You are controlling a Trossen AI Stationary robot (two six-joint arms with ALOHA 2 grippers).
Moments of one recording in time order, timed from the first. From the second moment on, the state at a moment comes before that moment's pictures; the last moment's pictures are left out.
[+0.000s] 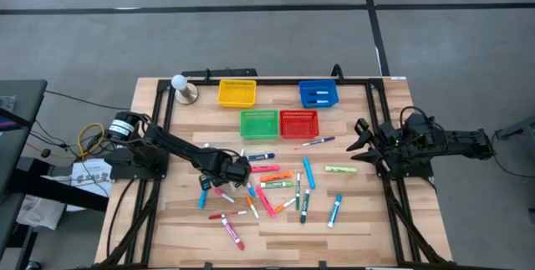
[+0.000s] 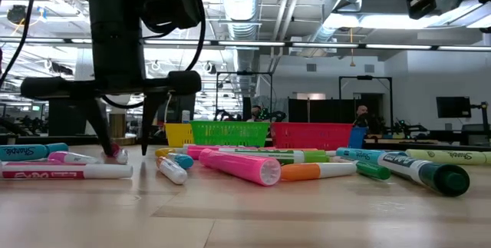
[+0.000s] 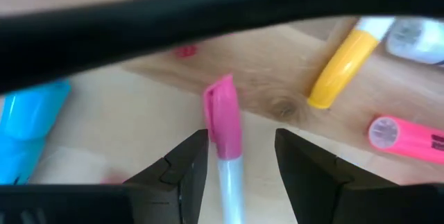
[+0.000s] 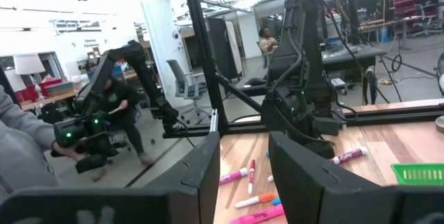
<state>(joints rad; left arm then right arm) -0.27 1.74 0.97 -0.67 -0.15 -2.12 0.02 0.19 0.31 -0.01 -0.34 0.20</state>
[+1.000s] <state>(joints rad) -0.27 1.74 0.97 -0.70 -0.19 -2.07 0.02 0.19 0.31 -0.02 -0.34 0.21</state>
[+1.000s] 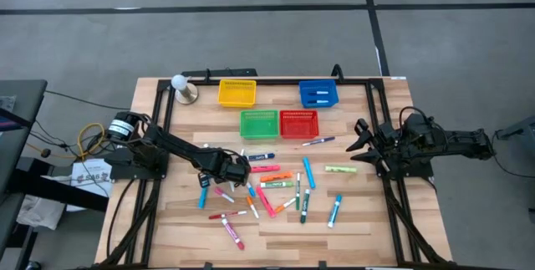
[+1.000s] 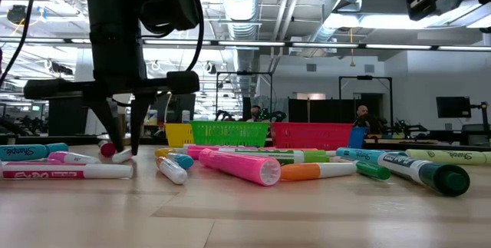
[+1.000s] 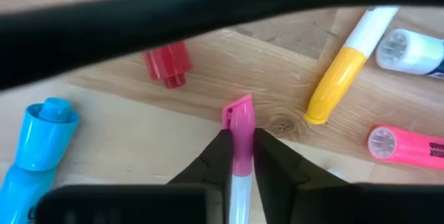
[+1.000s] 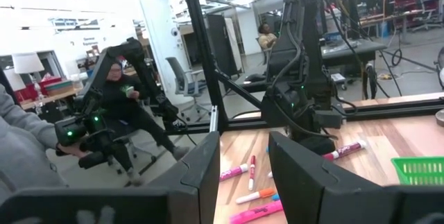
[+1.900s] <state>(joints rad) -0.30 1.56 0.97 -0.69 -0.22 -1.92 0.02 0.19 0.31 -0.02 -0.34 0.33</state>
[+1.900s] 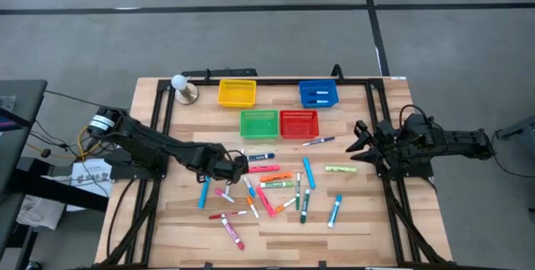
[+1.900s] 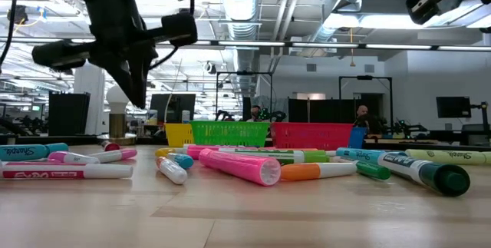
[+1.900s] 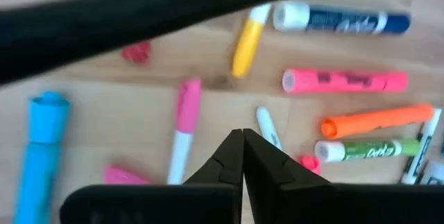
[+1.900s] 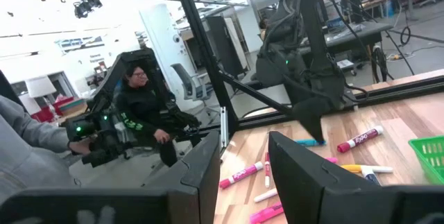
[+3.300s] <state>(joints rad) -0.22 1.69 0.90 -0.60 -0.08 -1.73 0.02 0.19 0.31 -0.03 -0.34 0.31</state>
